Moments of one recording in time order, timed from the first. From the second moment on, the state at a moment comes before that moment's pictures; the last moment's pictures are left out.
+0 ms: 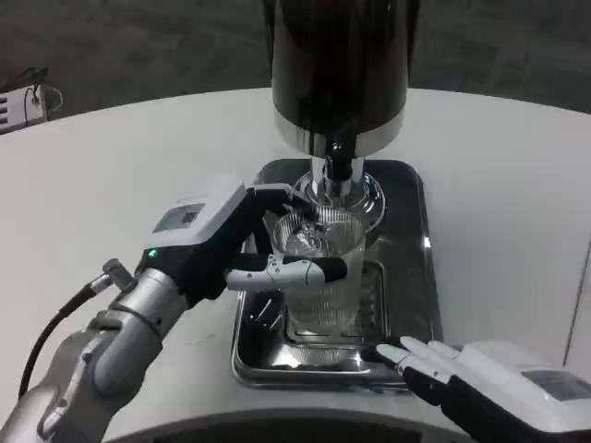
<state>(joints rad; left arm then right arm) -0.72 0.46 -0.19 0.52 0.56 -0.39 0.02 0.07 -0.23 -0.03 -1.03 -0.88 0.21 1.08</state>
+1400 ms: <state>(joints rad) -0.68 0.48 -0.10 0.44 0.48 -0.43 0.06 0.04 -0.33 0.04 -1.03 -0.85 0.41 1.05</state>
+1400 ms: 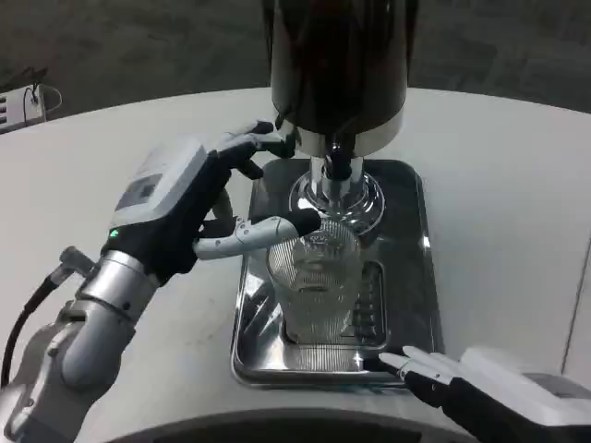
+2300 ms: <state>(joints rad) -0.65 0.53 0.06 0.36 -0.04 -0.66 -0.25 0.03 -0.36 0.07 -1.03 -0.84 0.43 1.02</state>
